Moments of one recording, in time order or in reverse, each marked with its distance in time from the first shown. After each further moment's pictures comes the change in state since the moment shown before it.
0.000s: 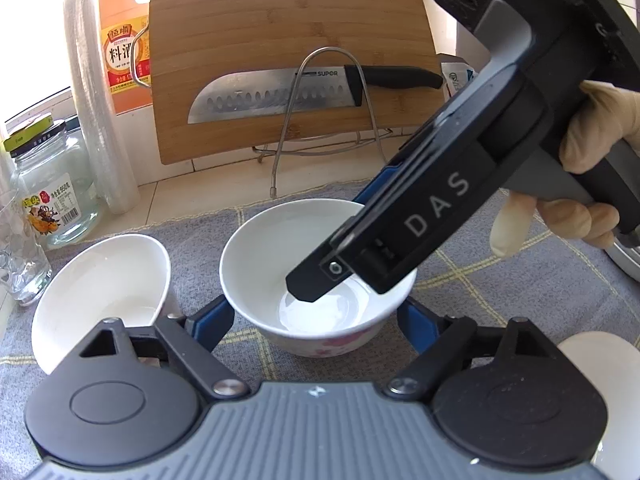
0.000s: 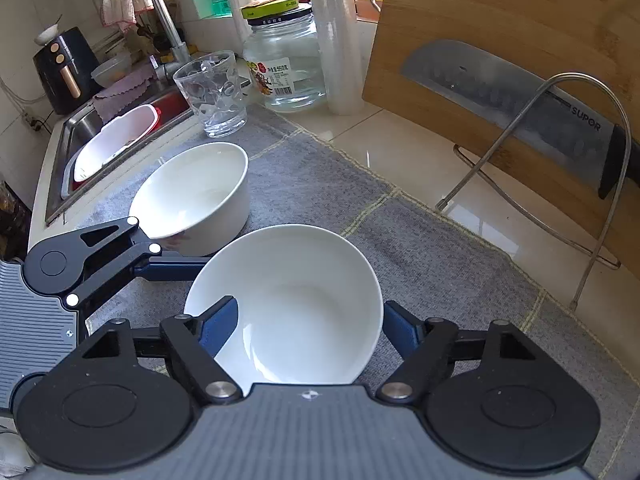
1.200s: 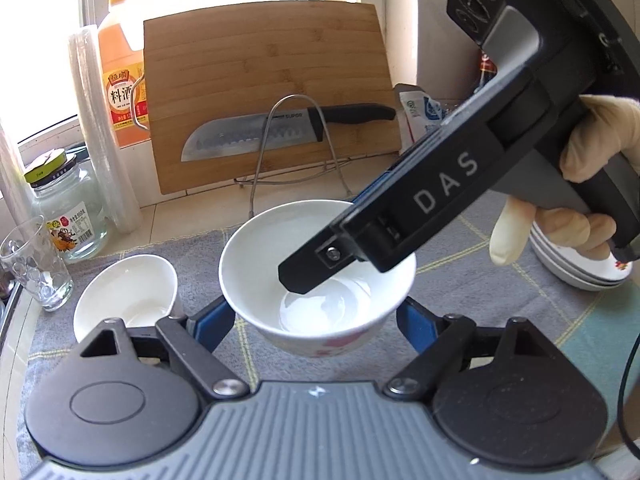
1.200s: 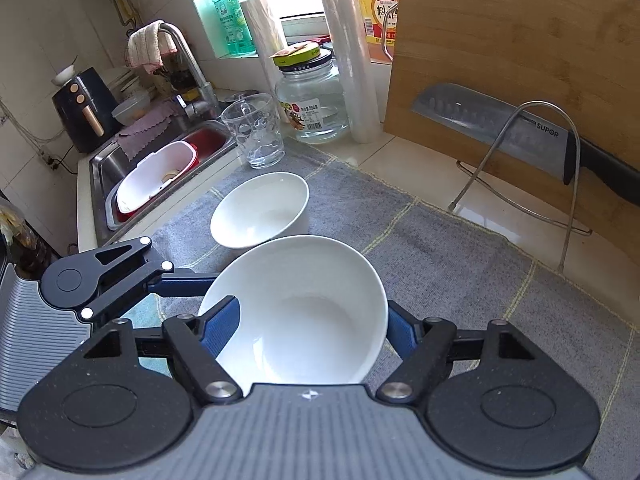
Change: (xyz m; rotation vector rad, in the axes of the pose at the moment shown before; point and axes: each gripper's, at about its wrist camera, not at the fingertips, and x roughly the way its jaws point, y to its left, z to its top) left arm -0.073 -0.027 0.006 0.018 -0.017 -0.035; right arm -0.079 0.041 -0.021 0.085 -0.080 0.034
